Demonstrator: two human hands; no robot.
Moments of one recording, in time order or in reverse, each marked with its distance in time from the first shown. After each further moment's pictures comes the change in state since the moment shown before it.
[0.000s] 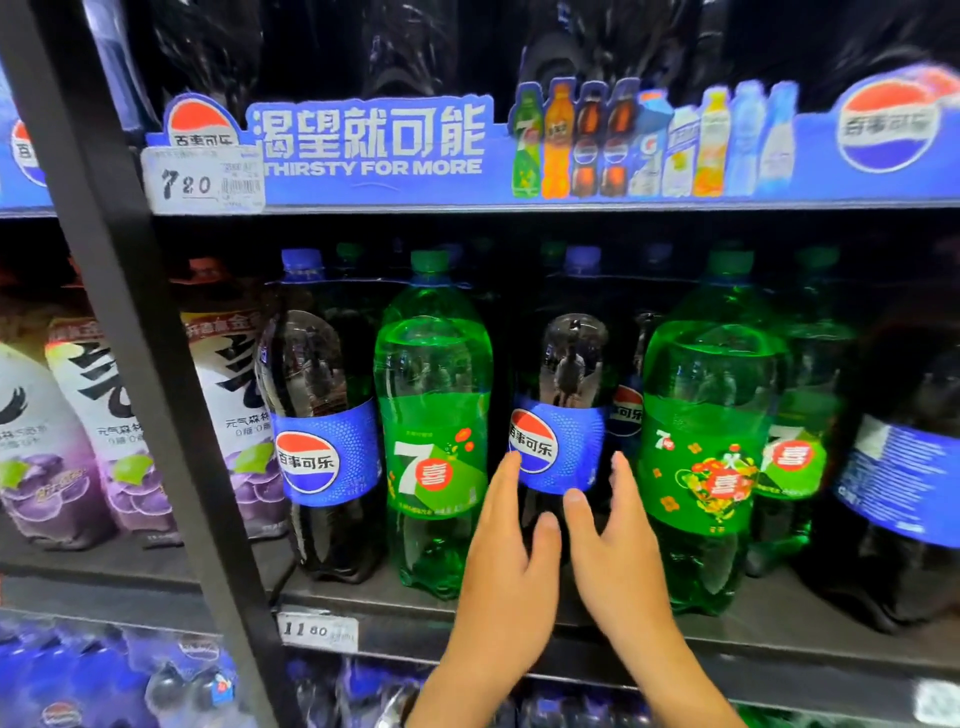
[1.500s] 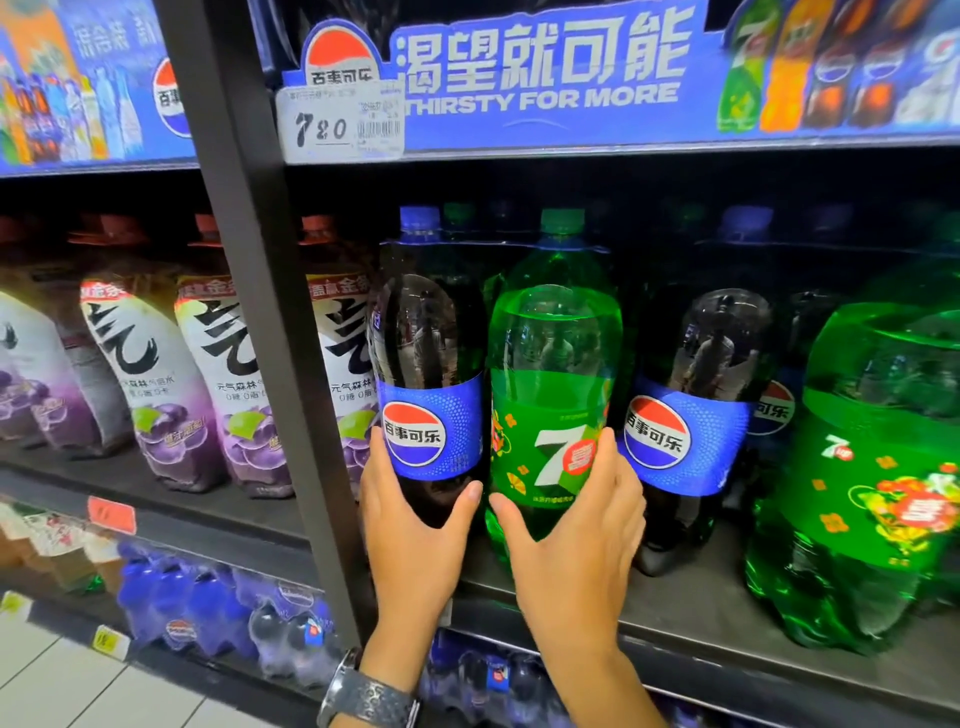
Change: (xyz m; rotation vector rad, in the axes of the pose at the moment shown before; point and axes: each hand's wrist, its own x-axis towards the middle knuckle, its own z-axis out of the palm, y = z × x) left_hand 0.020 -0.102 -0.119 0.297 0.611 -0.075; right_hand -0.032 -0.038 0.116 -0.279 0.214 -0.235
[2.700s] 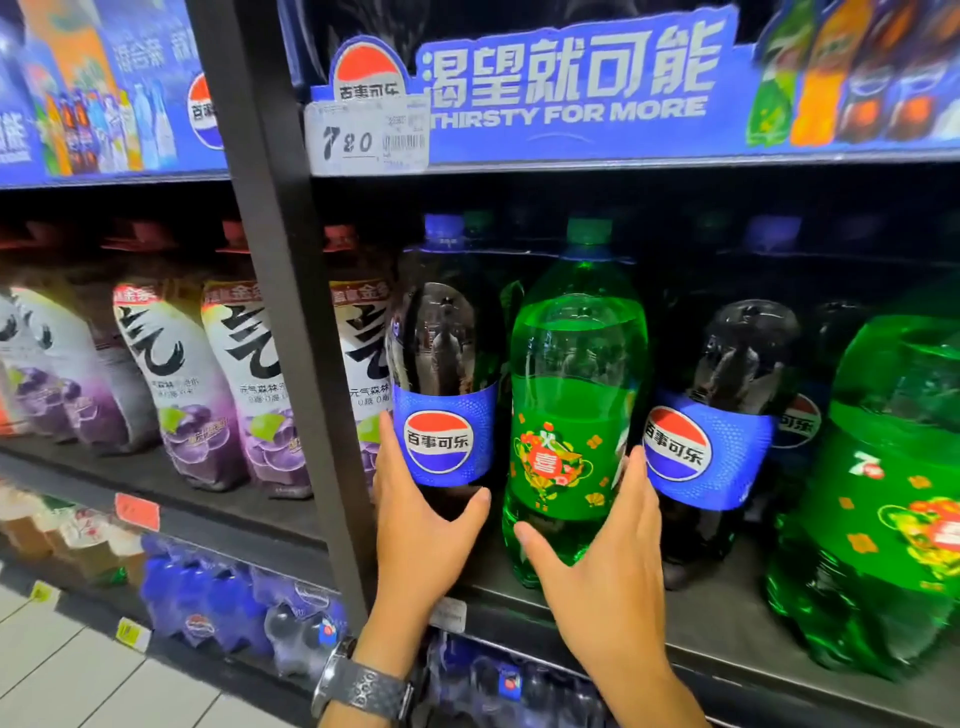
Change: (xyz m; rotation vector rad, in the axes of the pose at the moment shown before) left_hand 0.018 -0.002 -0.008 -0.040 -0.130 0.040; right_hand 0.000 0.023 -0.010 0.149 -0.196 -0.033
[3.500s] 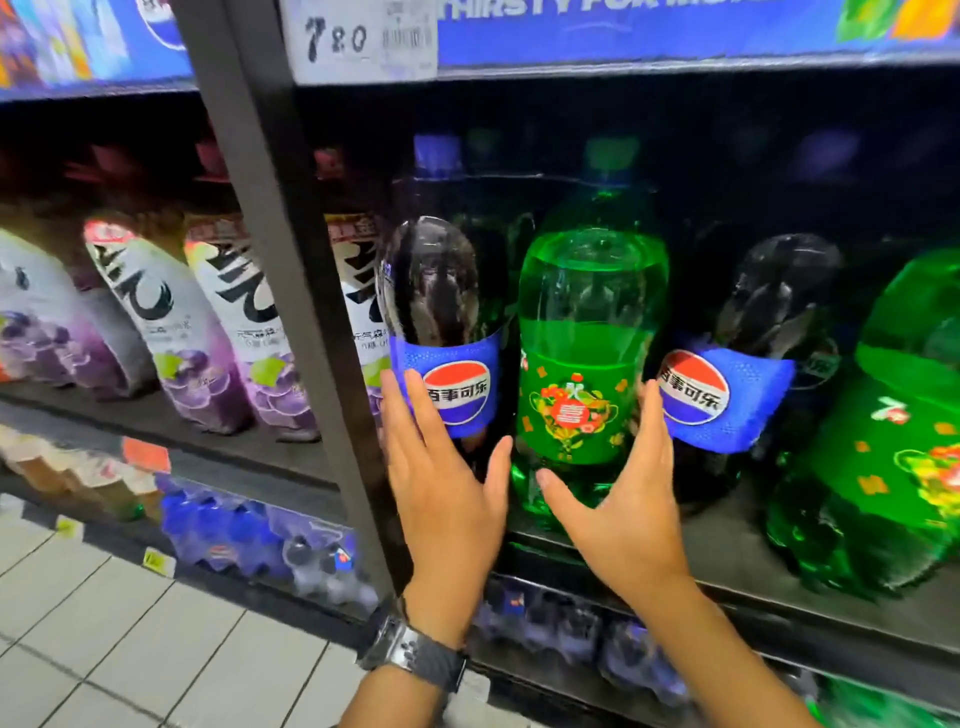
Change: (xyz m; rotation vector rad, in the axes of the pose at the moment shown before) left_hand -0.026 0.022 0.004 0.378 0.104 0.134; right_hand 0.012 0.011 -0.003 0.146 -0.087 -0.013
